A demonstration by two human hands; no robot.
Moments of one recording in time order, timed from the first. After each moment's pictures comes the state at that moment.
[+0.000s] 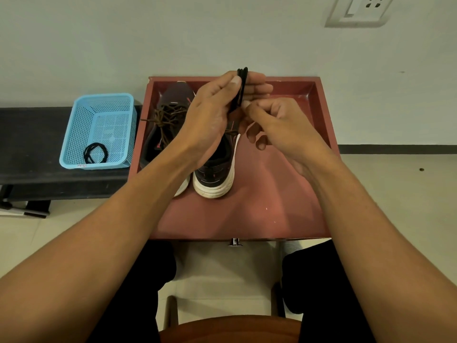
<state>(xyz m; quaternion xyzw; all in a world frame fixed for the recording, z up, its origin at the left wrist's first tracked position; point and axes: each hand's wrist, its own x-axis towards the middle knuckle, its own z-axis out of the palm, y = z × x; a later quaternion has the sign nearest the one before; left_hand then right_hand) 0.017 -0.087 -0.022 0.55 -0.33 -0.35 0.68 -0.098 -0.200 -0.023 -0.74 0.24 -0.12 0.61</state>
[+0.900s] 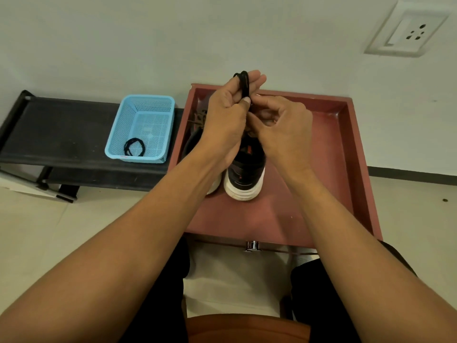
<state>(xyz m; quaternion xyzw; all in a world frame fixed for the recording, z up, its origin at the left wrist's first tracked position) 0.032 -0.067 -0.017 0.61 -0.15 -0.28 0.73 -0.052 -0.147 -0.028 -0.80 0.22 -0.32 0.45</state>
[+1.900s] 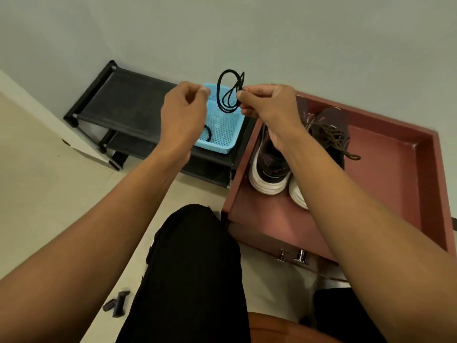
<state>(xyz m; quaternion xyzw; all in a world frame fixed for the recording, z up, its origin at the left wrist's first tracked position) 0.122 0.135 -0.013 0.80 -0.05 -0.05 0.59 0.102 -0.047 -0.043 -0.69 0.19 -0.14 0.68</state>
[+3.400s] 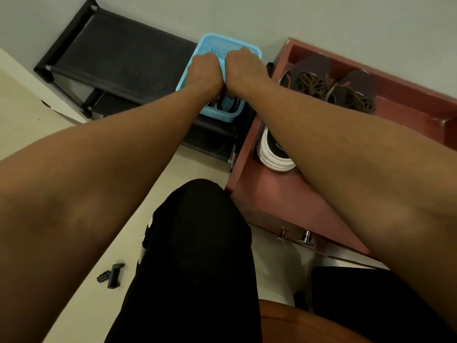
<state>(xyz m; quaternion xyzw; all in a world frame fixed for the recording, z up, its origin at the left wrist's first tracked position) 0.231 0.085 -0.132 0.98 -0.13 -0.08 0.15 0.194 -0.008 -0.109 -0.99 0.11 0.06 0.05</state>
